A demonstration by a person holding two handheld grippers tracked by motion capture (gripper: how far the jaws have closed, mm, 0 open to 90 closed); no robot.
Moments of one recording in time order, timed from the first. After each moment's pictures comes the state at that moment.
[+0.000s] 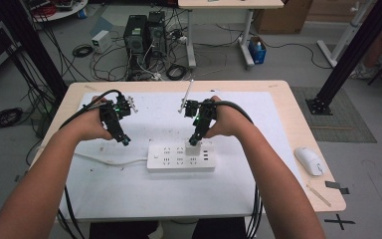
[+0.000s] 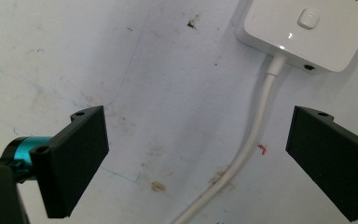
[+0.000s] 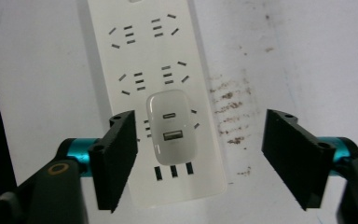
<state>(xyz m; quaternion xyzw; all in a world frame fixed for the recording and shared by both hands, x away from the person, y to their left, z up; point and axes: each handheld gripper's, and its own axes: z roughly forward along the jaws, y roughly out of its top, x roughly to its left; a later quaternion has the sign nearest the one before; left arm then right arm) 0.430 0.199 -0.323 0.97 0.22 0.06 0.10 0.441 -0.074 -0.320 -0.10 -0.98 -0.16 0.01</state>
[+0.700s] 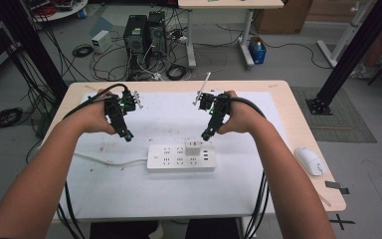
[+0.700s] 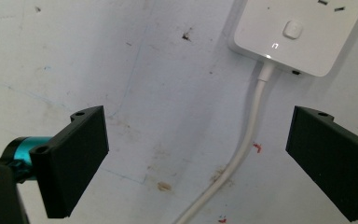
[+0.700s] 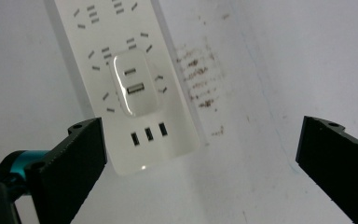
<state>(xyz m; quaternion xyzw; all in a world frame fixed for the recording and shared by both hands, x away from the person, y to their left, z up) 0.439 0.181 -0.302 0.98 0.19 0.05 0.07 0.448 -0.111 -0.306 -0.15 -0.98 -0.14 -0.02</state>
